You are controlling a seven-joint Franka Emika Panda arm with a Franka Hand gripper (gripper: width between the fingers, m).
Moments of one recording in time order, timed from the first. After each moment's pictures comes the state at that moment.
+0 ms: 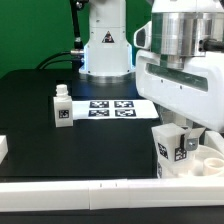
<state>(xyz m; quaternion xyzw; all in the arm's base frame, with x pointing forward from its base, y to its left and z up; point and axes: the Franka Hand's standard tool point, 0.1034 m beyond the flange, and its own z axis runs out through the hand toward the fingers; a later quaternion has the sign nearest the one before) 0.633 0.061 0.067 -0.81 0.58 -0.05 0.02</state>
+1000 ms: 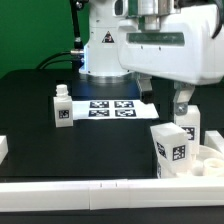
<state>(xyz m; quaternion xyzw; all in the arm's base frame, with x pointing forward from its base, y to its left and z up) 0.609 0.040 0.106 -0.83 0.56 -0.05 0.04</state>
